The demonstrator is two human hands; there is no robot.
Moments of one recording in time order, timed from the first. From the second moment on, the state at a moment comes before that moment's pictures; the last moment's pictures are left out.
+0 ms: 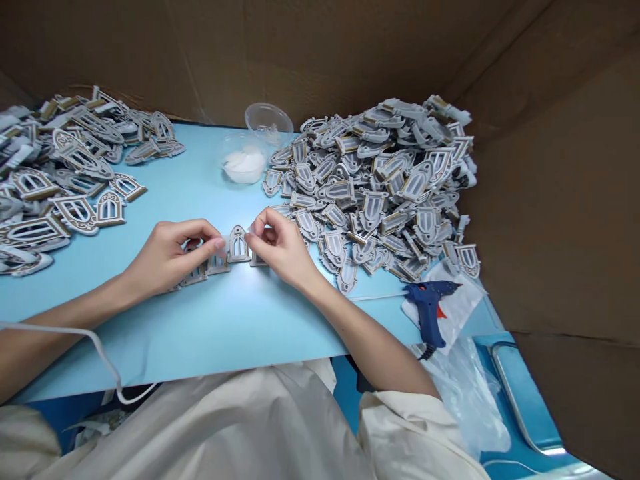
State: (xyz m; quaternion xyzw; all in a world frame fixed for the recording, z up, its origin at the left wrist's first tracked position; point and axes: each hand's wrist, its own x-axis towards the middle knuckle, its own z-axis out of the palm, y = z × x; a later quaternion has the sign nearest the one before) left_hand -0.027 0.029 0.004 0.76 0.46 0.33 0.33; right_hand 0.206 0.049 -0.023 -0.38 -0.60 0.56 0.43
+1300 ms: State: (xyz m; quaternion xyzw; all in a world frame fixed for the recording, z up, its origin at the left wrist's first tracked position) left_hand -0.047 0.014 -0.026 0.94 0.23 0.24 0.02; right_hand 0.200 0.081 -0.043 -0.28 -0.88 0.28 0.25
